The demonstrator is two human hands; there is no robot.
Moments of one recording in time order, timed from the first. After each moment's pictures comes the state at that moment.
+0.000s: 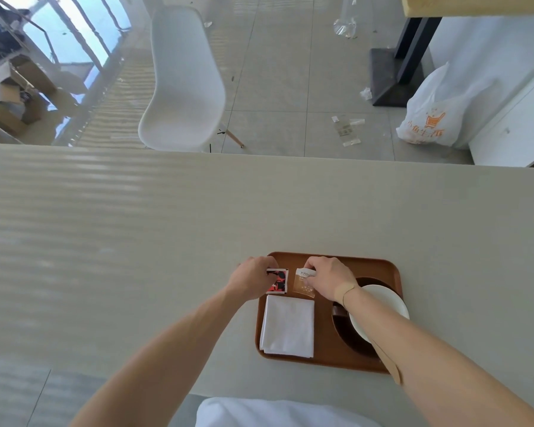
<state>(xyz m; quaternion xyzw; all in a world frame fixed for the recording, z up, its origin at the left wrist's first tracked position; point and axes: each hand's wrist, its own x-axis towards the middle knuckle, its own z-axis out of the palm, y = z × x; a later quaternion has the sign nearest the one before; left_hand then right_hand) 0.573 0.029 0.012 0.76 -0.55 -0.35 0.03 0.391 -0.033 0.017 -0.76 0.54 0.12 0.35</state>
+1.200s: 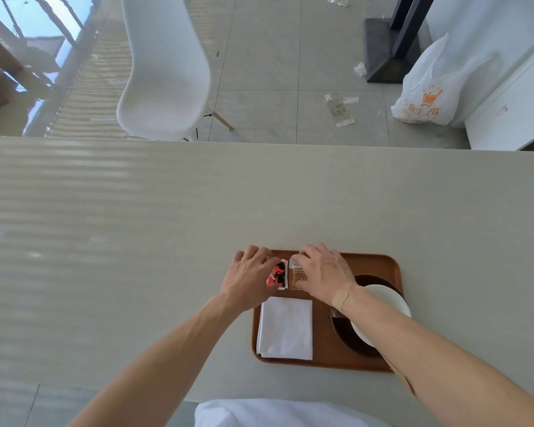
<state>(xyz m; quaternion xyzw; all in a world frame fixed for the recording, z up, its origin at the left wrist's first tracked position) 0.578 0.032 -0.005 0.66 -0.73 -0.17 -0.02 0.394 -0.036 0.004 -0.88 0.41 0.11 0.19</state>
